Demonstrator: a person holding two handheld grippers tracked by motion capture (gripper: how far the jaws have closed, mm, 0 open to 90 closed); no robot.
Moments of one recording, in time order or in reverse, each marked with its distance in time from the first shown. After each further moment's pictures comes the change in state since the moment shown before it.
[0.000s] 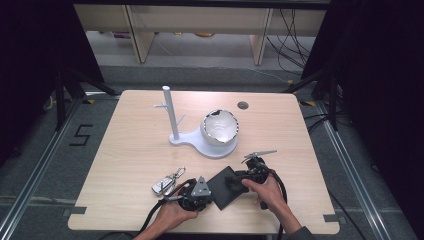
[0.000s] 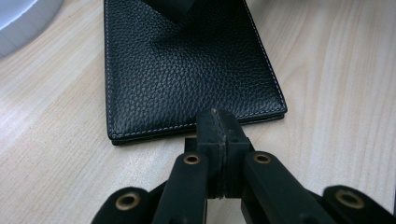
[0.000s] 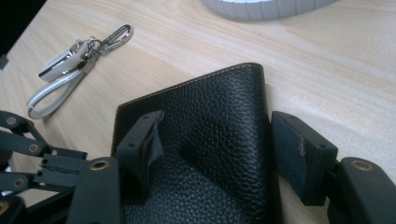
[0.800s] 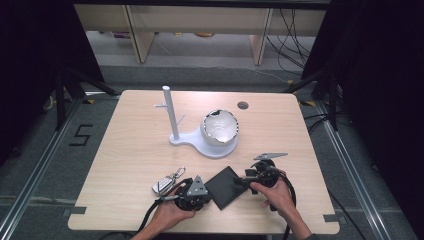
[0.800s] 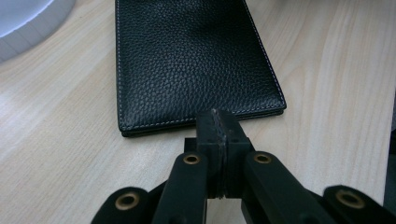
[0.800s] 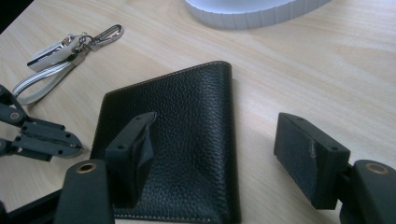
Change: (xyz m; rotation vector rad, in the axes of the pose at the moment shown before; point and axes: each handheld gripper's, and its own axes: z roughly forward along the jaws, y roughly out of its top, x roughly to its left) left arm 0.003 -0.003 -0.007 -0.020 -0.006 -0.022; right arm -0.005 -0.010 -0.024 -0.045 -0.072 -0.074
